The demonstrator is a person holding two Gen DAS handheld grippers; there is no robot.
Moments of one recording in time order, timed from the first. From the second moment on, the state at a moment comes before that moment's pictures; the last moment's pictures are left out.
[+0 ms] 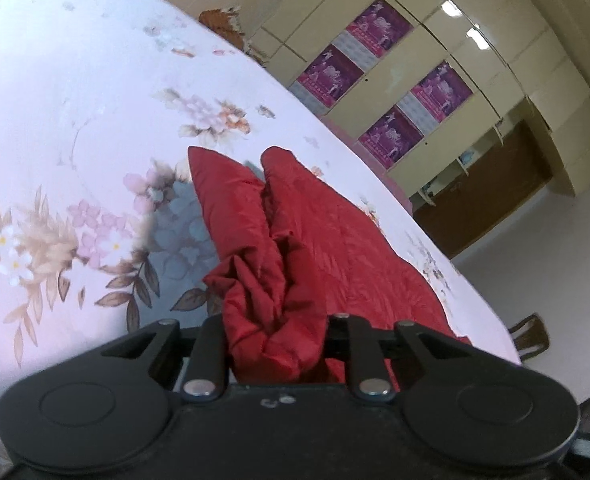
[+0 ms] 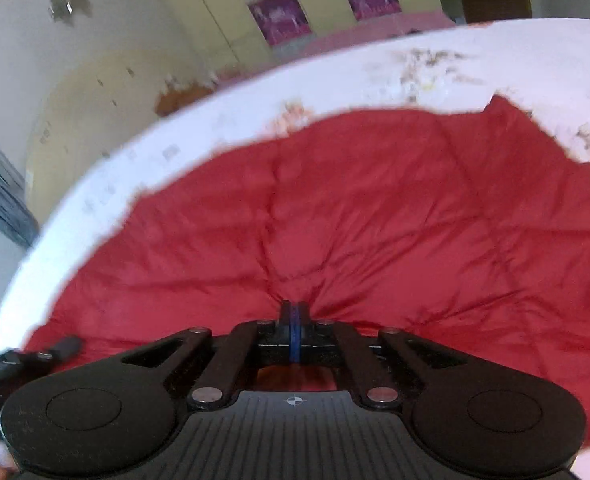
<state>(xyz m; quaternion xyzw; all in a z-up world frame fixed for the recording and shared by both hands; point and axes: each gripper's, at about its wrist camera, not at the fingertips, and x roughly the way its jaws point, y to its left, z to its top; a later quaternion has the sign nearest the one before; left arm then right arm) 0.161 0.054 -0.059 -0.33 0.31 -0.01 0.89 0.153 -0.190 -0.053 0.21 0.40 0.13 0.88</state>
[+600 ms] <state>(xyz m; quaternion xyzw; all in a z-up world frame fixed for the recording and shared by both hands) 0.153 -0.024 0.020 -0.18 0.27 -0.05 0.94 0.115 -0.266 -0.037 0.27 0.37 0.10 0.89</state>
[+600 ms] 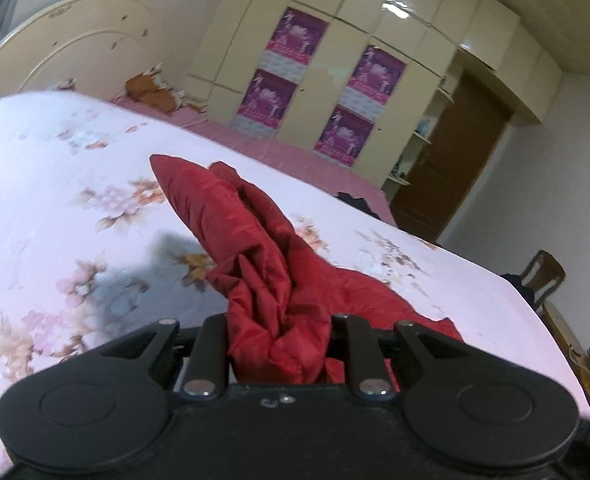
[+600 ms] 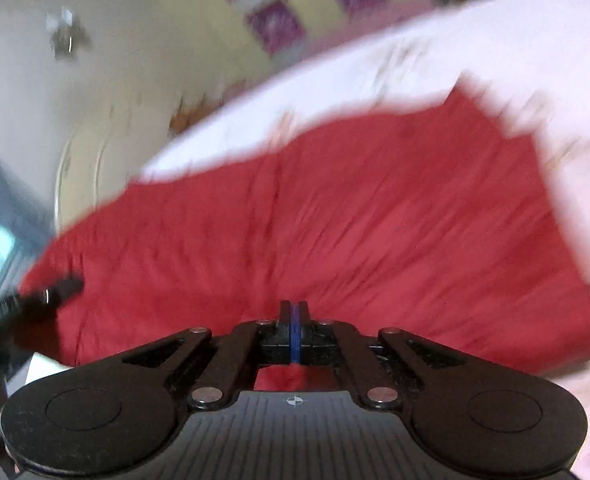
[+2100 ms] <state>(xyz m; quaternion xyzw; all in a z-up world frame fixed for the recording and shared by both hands) 0.237 -0.124 -0.017 -0.23 0.34 -0.19 0.89 0.141 -0.443 -0.011 0.37 0.30 0.12 0.87</state>
